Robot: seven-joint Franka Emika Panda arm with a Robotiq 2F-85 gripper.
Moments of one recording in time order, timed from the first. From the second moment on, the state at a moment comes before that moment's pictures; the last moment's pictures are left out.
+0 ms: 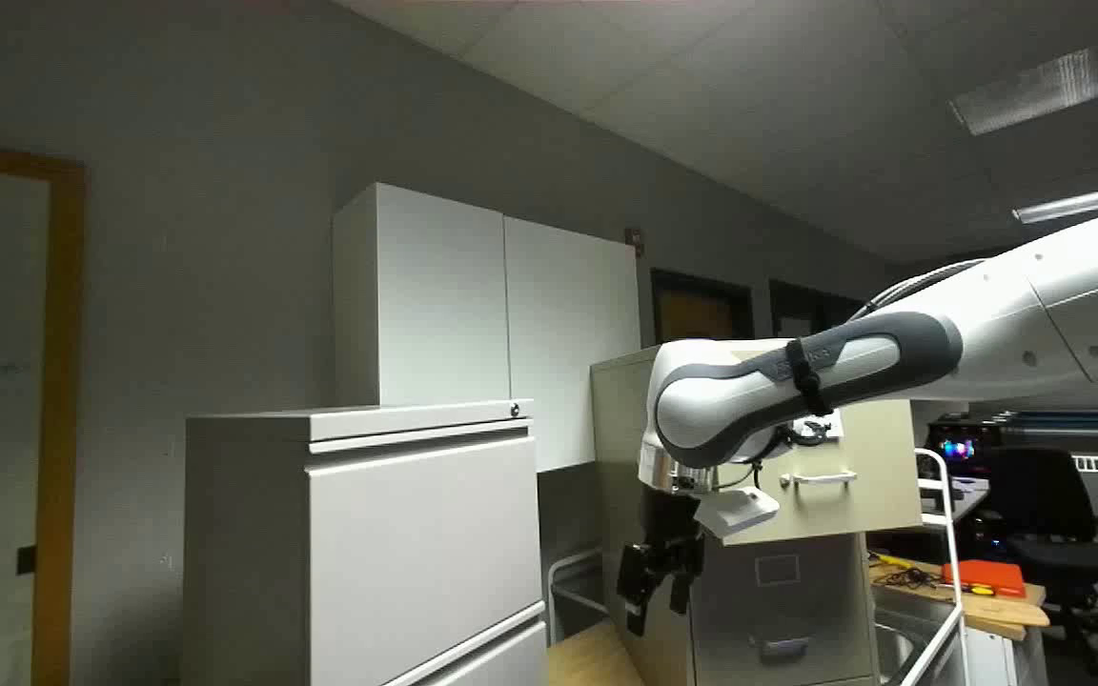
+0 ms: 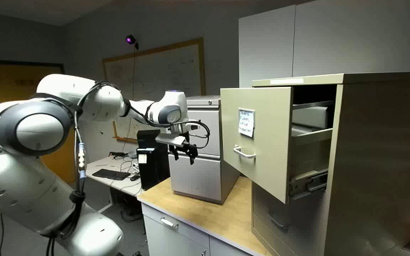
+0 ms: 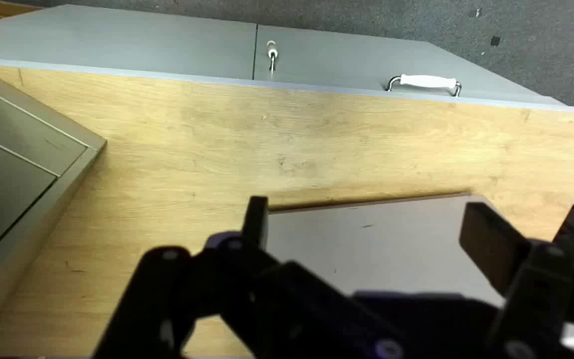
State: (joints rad) arm 0.03 -0.46 -0.04 -2.32 0.06 2.04 -0.09
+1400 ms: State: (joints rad) arm -0.02 -0.53 -0.03 -2.33 -0.01 2.10 -0.03
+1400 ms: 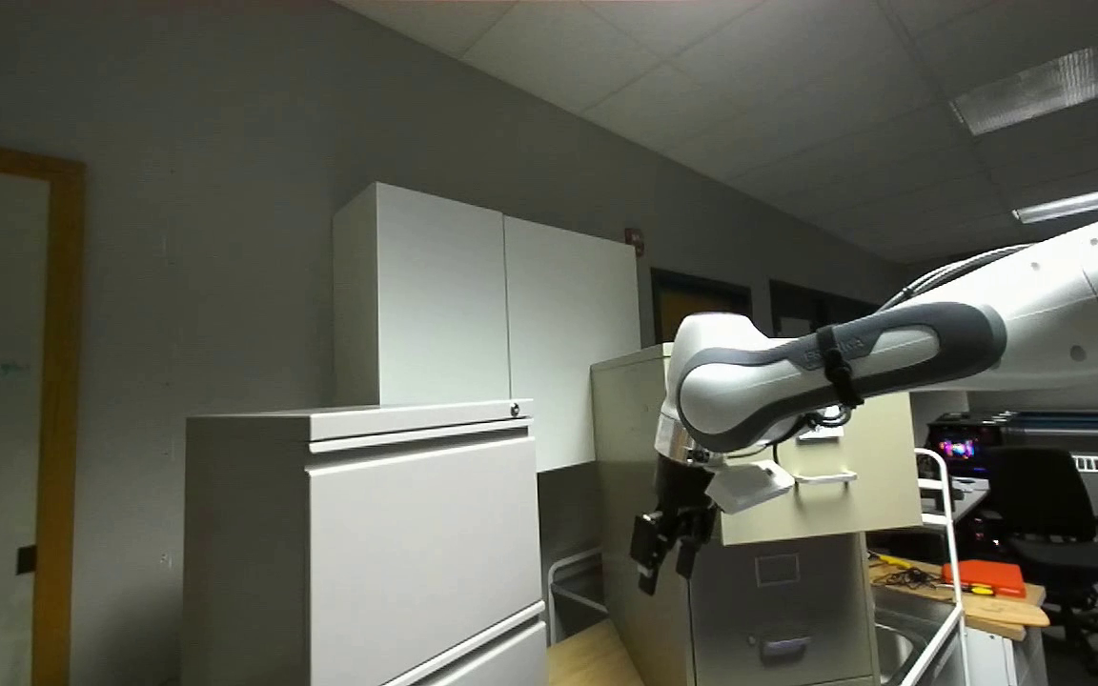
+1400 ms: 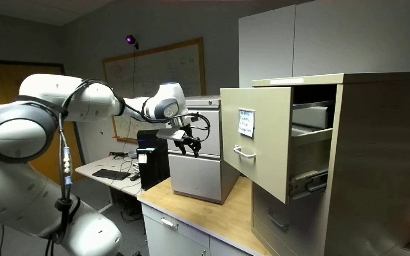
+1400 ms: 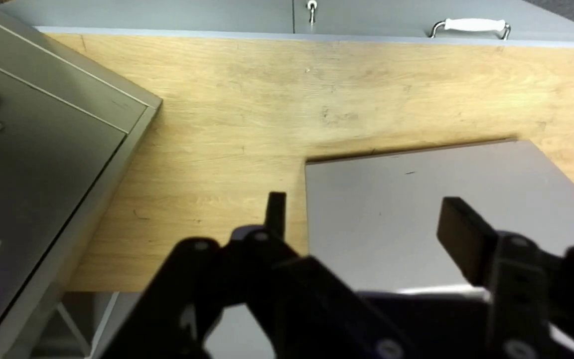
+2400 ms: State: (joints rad) arm -0.33 -0.82 -0.06 -2.47 -0.07 2.30 0.27
